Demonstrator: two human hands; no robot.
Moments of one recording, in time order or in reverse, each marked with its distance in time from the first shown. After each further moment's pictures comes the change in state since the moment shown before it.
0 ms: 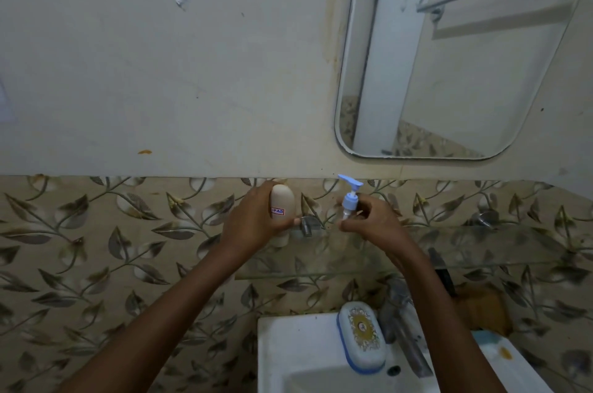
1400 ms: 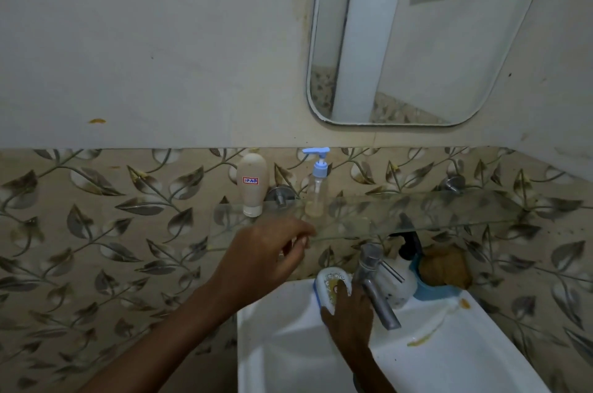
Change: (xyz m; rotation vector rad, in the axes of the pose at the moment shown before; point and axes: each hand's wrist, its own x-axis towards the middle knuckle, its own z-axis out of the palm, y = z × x) left_hand -0.089 0.046 0.021 -0.063 -0.046 0.515; right_hand -0.106 0.205 0.098 -0.808 0.100 0.383
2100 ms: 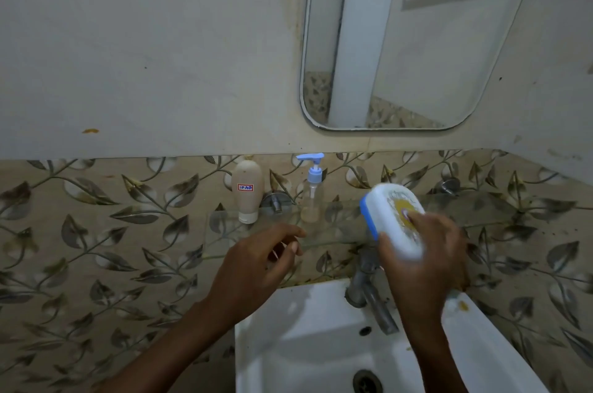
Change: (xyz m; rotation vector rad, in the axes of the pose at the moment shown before) left_hand -0.009 -0.002 0.008 -0.215 0.067 -0.168; right_hand -0.023 -0.023 -0.190 0.498 0.931 -0.202
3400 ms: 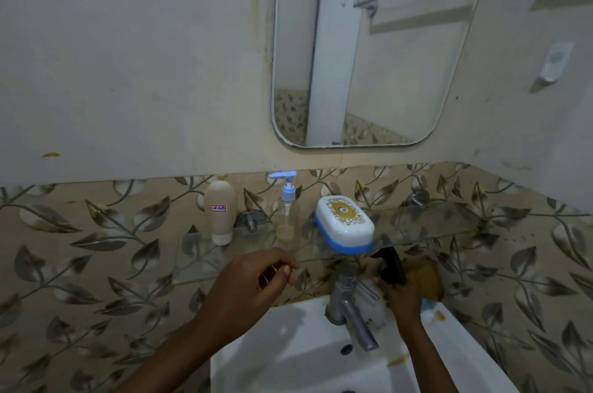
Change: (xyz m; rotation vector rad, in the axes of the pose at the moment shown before) left_hand 0.011 0.011 0.013 -0.139 -0.127 -0.032; right_hand -0.025 0.180 0.060 0.285 -0.333 0.787
